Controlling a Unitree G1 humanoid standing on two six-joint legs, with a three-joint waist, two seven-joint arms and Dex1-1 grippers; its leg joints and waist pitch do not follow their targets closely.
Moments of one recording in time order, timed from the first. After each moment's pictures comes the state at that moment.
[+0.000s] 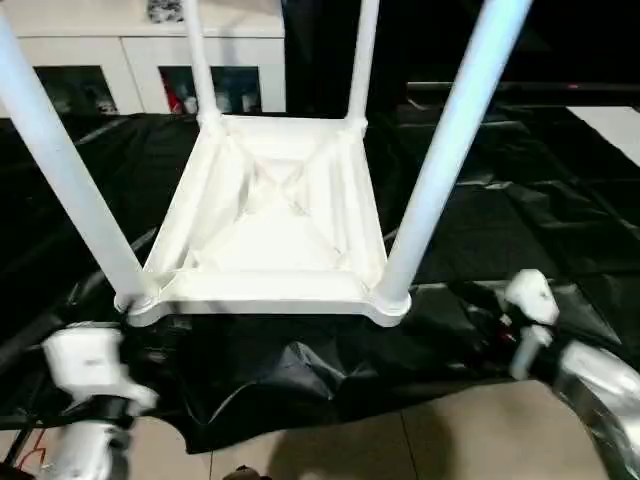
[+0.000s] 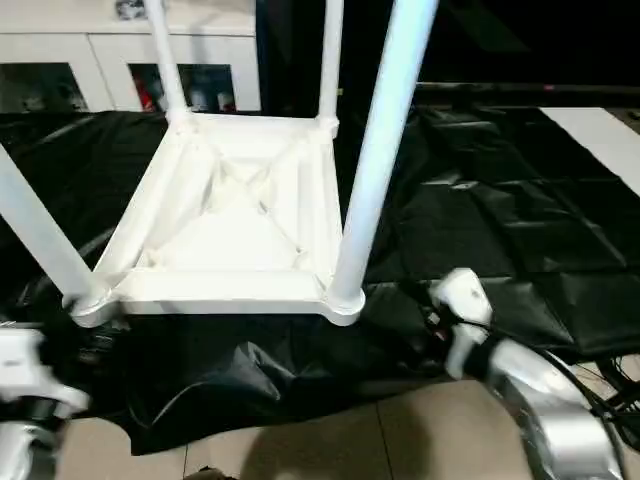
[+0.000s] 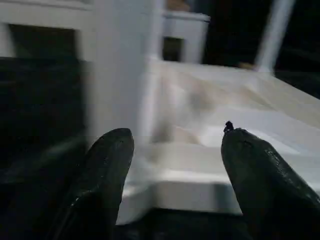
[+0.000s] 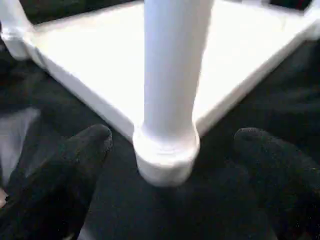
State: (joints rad) left arm 0.34 0.06 0.28 -0.28 -0.21 -0.06 -0.24; right arm -0.02 -0.43 -0.03 -0.09 0.31 0.28 0.79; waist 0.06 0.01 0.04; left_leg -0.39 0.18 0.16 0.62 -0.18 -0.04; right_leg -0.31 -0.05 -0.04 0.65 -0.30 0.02
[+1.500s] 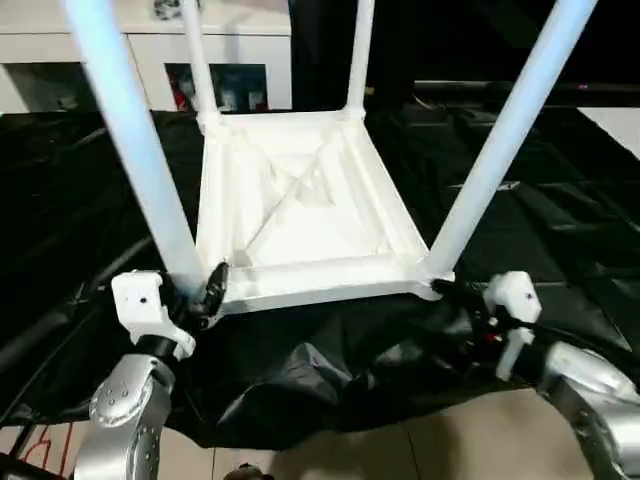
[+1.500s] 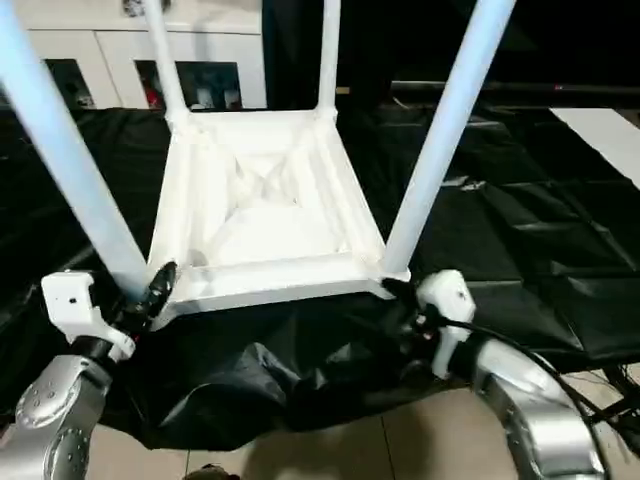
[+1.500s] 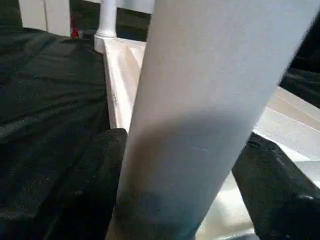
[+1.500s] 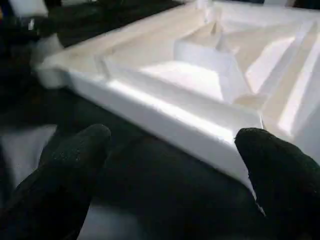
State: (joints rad) left arm 0.07 0.10 0.17 -0.09 -0.26 0.11 -0.26; right arm -0.02 -0.42 0.02 -0.09 0.35 0.26 0.78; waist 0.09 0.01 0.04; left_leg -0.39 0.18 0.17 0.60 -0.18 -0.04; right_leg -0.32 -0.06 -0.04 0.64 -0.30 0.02
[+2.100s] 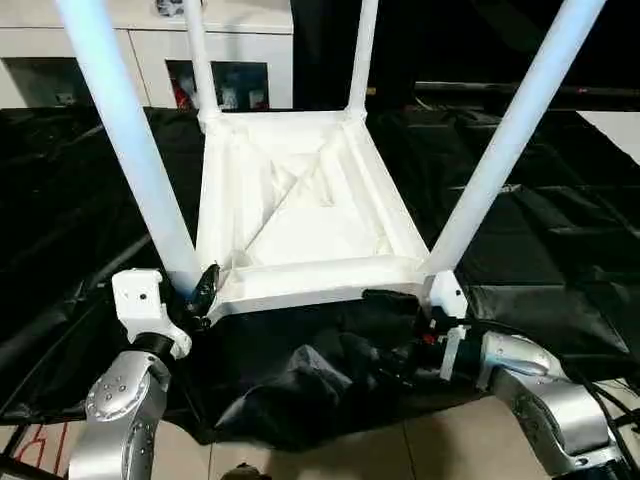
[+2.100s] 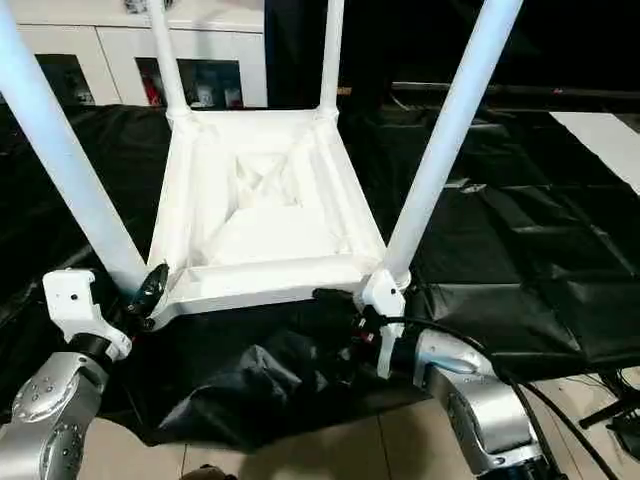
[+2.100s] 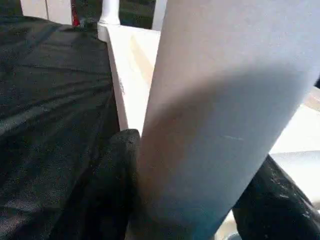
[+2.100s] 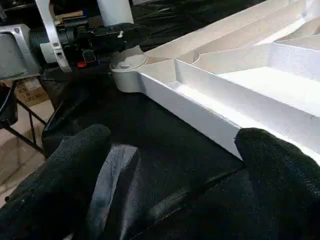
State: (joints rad) left arm 0.05 0.13 0.16 -0.09 -0.25 0.17 -0.26; right arm -0.09 -0.37 0.18 -0.06 0.36 0.32 0.89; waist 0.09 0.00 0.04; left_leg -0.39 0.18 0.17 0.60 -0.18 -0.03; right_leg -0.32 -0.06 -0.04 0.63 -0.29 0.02
